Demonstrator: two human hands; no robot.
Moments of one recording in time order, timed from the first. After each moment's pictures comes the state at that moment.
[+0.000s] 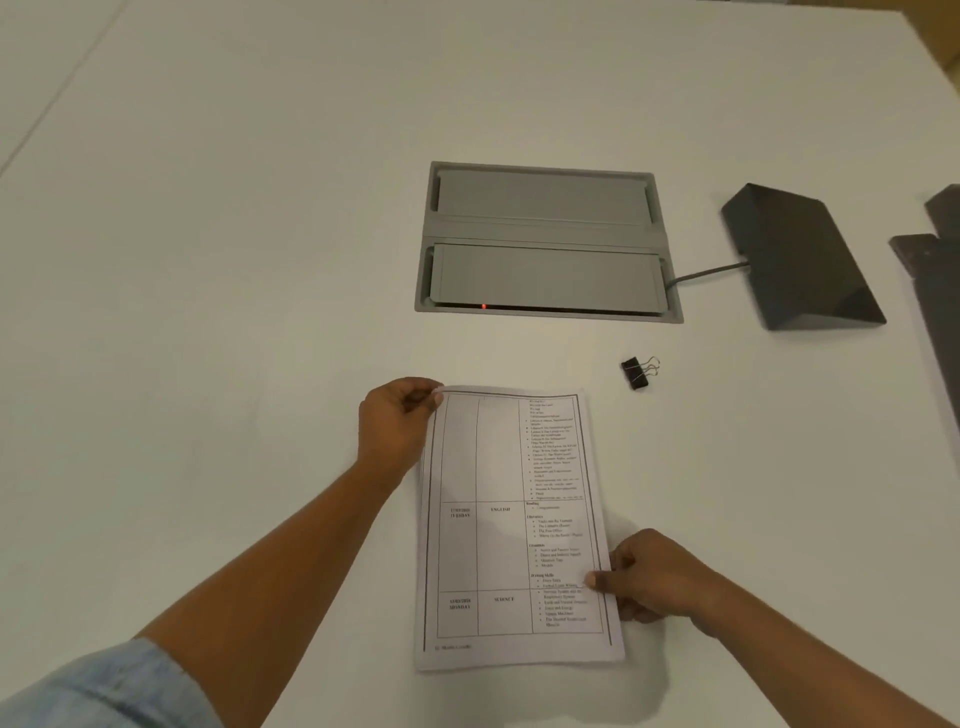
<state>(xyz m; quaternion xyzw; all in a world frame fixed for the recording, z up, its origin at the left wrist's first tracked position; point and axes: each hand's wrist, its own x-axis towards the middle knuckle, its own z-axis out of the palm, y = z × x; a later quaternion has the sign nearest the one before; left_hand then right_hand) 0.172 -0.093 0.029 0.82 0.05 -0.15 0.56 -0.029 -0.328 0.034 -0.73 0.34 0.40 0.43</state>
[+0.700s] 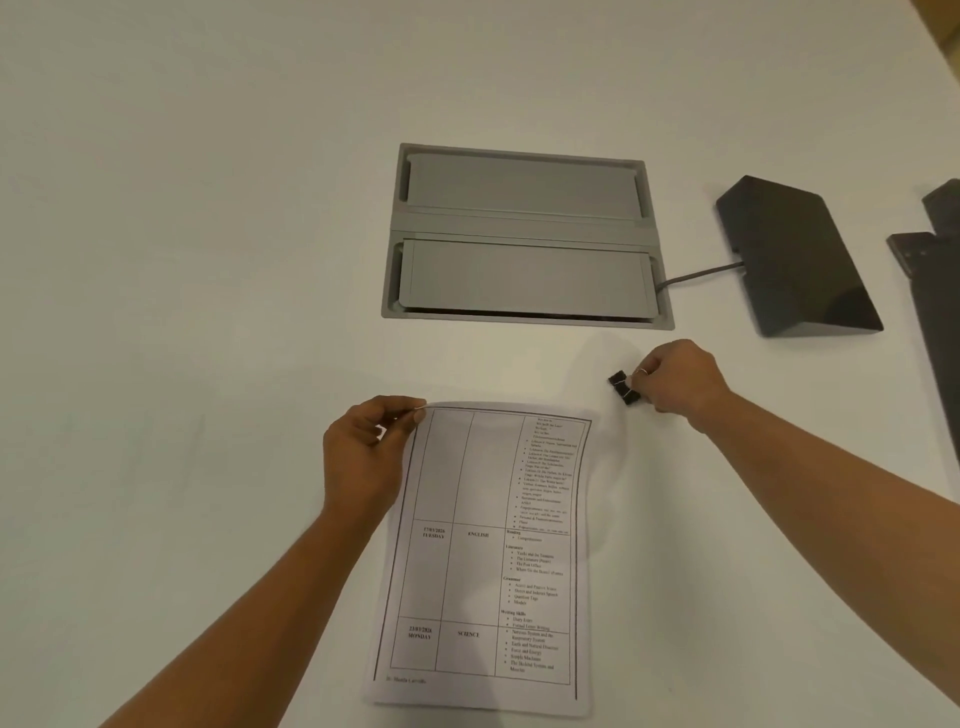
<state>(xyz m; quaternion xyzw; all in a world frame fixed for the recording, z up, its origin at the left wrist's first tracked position) 0.171 -0.106 0.025 0.80 0.04 -0.09 0.59 0.147 -0.442 0.039 -0.86 0.40 0.14 0.29</state>
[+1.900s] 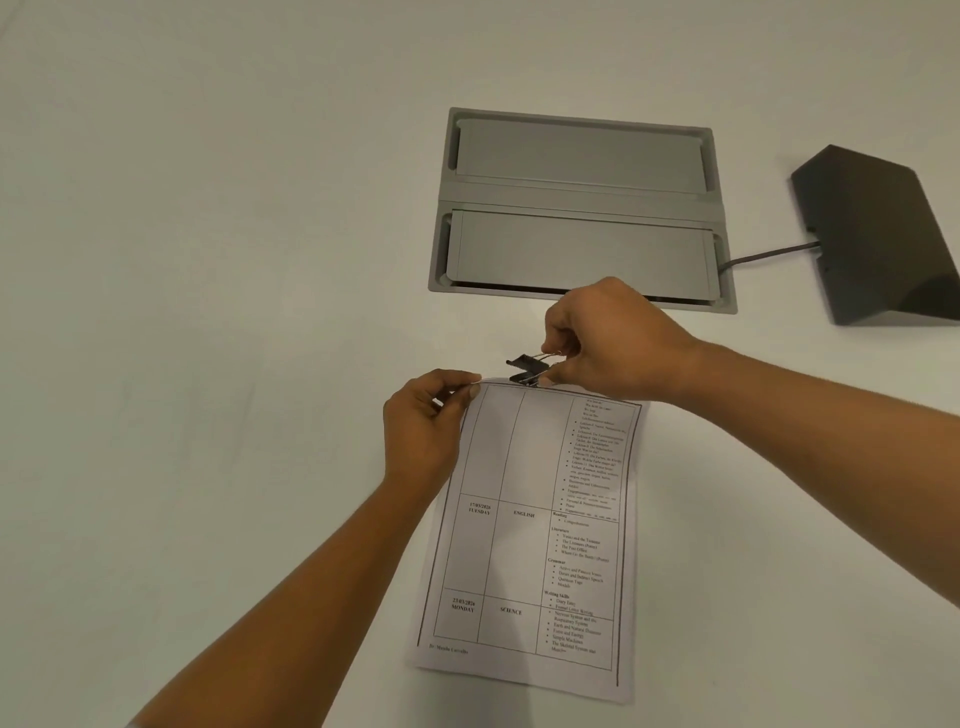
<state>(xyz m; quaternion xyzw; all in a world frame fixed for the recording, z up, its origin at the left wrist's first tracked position) 0.174 -0.113 0.016 0.80 0.04 -0.09 0.59 0.191 -0.312 0.121 -0.97 -0.04 0.16 0.20</state>
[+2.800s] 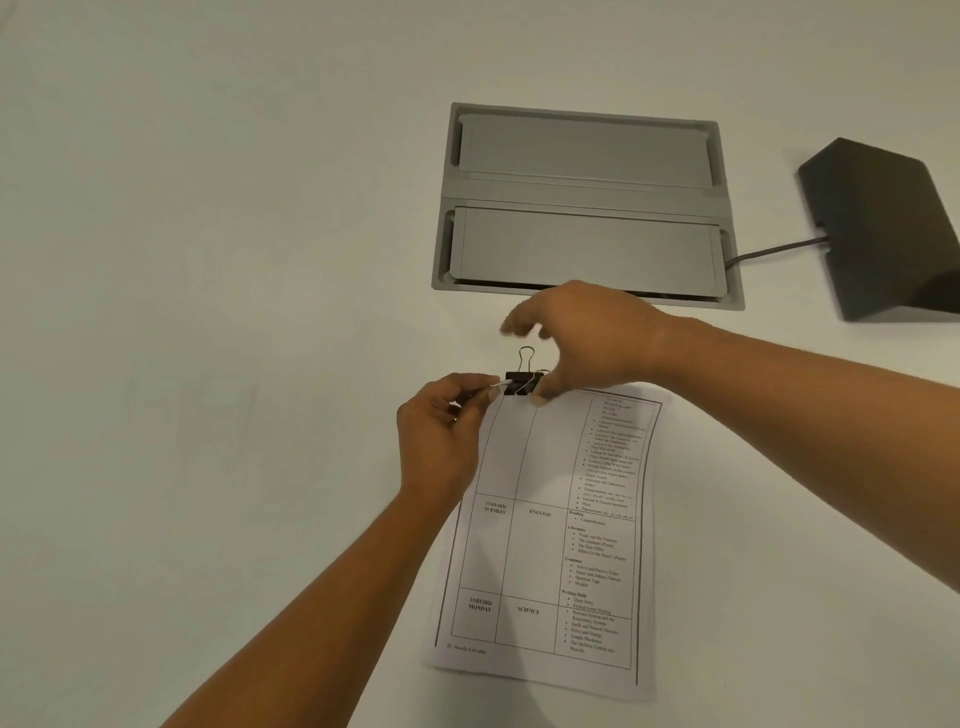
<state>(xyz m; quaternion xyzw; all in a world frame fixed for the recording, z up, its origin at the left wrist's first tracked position) 0.163 -0.123 0.025 0.78 0.04 -0.08 0.62 0.211 -0.300 0.112 -0.96 -0.11 0.25 0.12</state>
